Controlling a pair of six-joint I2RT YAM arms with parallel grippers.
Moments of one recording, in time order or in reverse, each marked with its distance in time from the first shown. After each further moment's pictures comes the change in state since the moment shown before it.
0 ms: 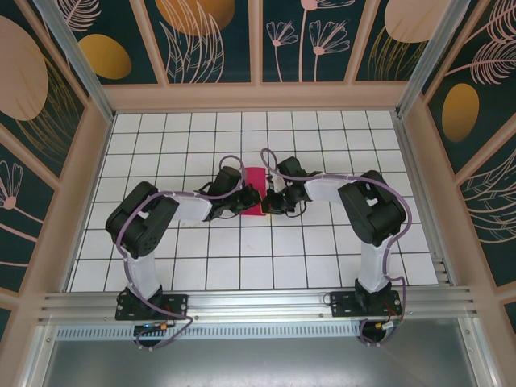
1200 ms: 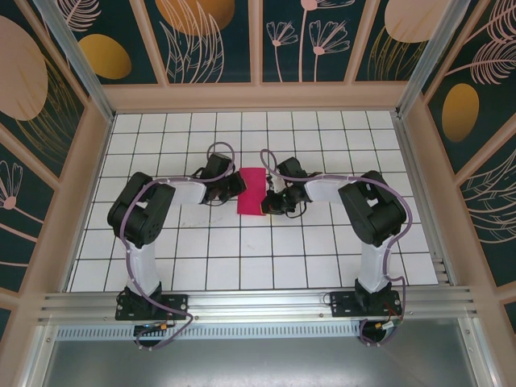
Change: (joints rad) left arm 0.155 0.073 0.159 -0.208 -0.117 0.154; right arm 0.001 -0.002 -0.013 0.008 0.008 -0.033
